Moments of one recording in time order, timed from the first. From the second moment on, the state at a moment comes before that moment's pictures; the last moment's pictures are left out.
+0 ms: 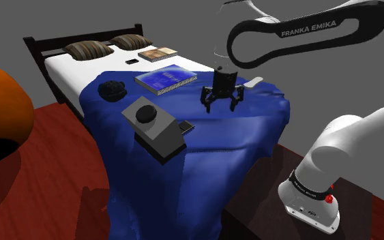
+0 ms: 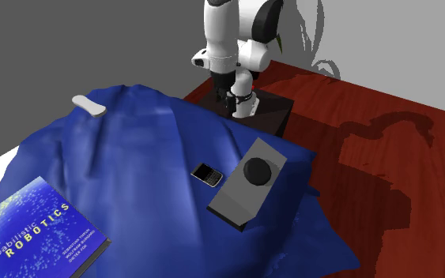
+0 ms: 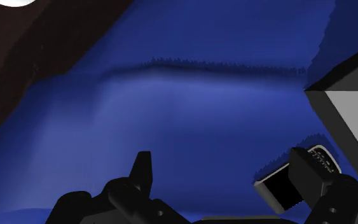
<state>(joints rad) -0.11 -0.55 0.33 -2.45 0.20 1.89 0.79</state>
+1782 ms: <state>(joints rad) -0.28 0.16 0.51 -2.24 -0.09 2.45 1.76</state>
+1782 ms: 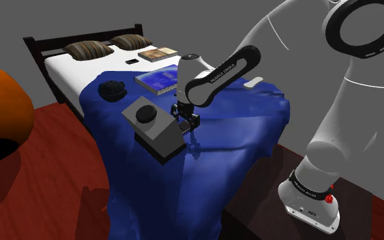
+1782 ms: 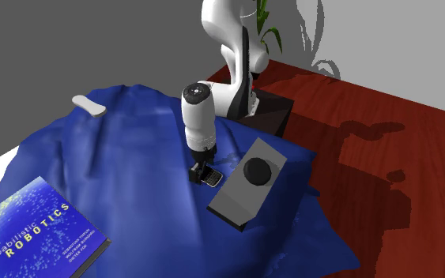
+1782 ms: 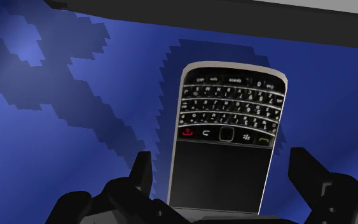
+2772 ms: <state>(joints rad) -0.28 0.16 0.51 -2.24 -0.09 2.44 1.76</state>
